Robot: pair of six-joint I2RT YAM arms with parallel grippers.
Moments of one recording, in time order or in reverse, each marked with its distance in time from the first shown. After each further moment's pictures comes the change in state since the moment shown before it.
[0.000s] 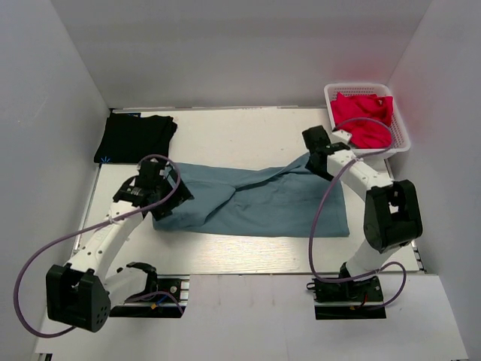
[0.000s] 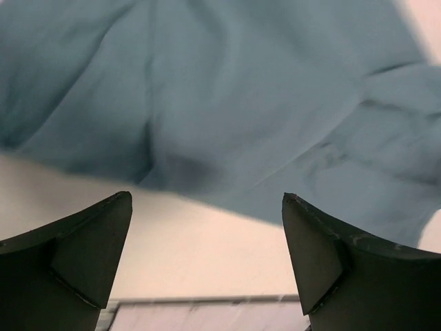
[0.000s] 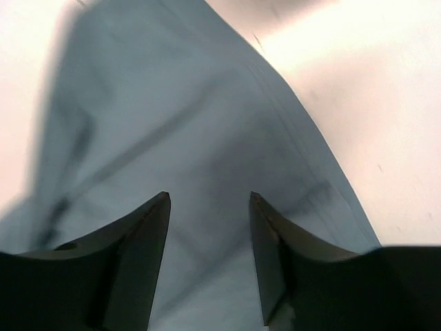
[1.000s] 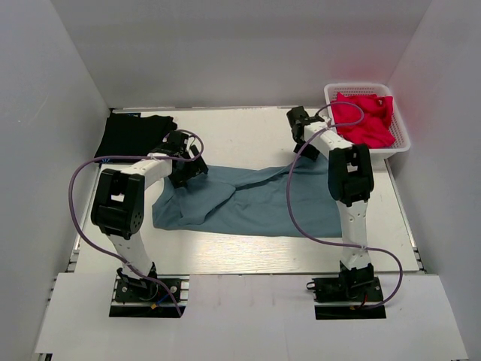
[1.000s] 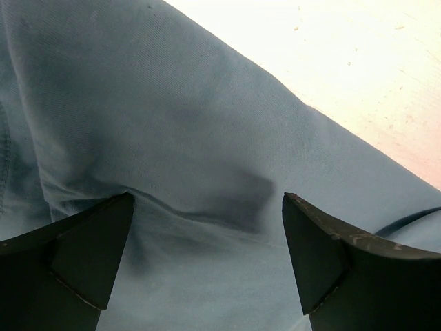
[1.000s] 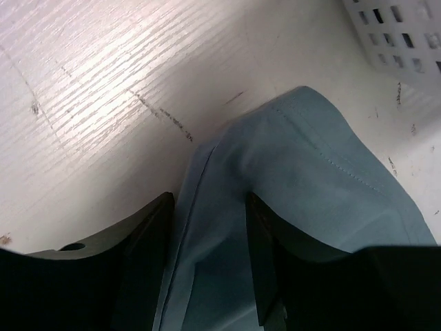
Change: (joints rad) left arm 0.013 0.765 0.385 0.370 -0.031 0.114; right arm -0.040 0.657 0.728 -0.189 0.003 -0.039
